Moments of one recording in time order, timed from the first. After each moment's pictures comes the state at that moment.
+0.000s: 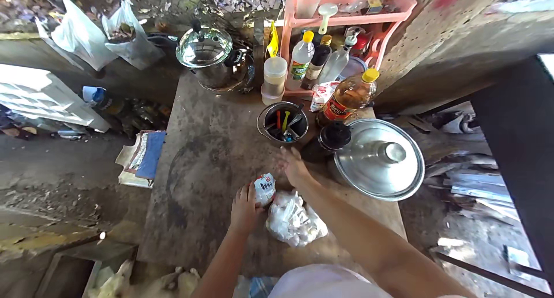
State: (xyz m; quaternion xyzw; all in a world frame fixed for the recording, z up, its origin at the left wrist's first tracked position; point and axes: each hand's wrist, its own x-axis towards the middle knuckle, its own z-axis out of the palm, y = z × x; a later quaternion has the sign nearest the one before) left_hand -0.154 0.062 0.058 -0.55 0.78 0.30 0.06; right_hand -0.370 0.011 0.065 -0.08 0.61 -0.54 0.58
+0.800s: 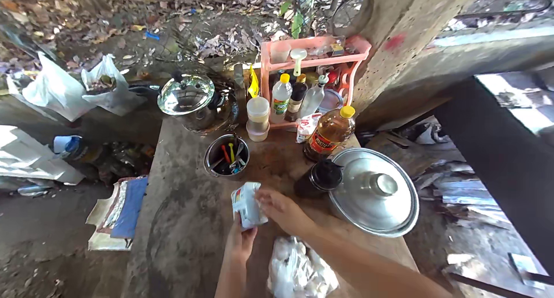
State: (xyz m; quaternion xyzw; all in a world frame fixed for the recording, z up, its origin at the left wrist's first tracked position) left_hand -0.199 -0.009 0.055 -0.53 0.03 0.77 -0.36; right_hand -0.373 0.010 0.161 -0.44 0.57 -0.38 0.58
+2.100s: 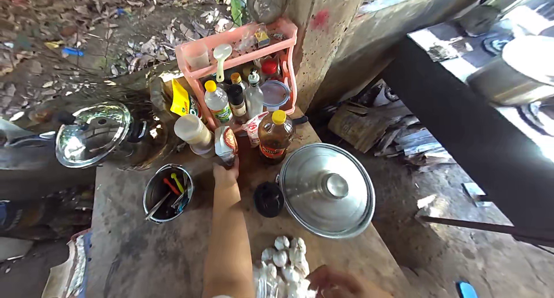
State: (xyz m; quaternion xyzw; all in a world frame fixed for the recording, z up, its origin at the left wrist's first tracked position) left_hand -0.451 -0.175 0.040 -0.53 0.00 0.72 -0.45; right_hand -0.509 0.222 0.118 -0.32 0.54 -0.40 0.66
